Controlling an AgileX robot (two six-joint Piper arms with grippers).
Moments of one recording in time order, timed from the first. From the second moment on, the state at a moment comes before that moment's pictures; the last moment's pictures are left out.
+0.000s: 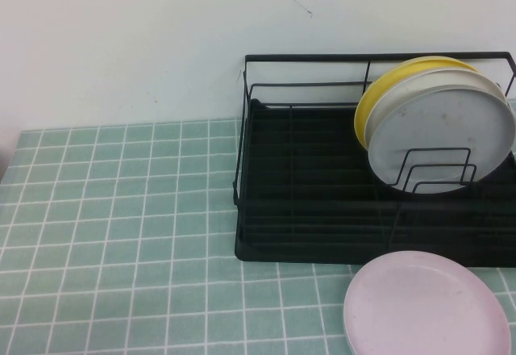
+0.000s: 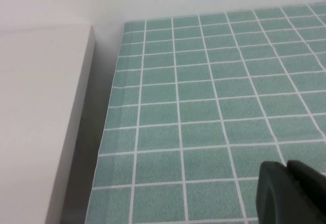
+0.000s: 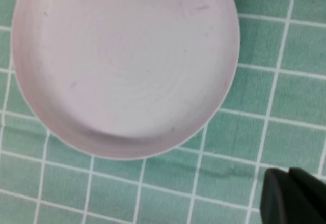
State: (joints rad) right arm -0.07 1.12 -0.74 0.31 1.03 -0.40; left arm 0.08 -0.01 0.01 -0.07 0.37 0.07
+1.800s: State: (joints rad) right arm -0.09 -0.01 0.02 0.37 0.41 -0.62; left arm 0.08 -0.01 0.01 -0.07 0.37 0.07
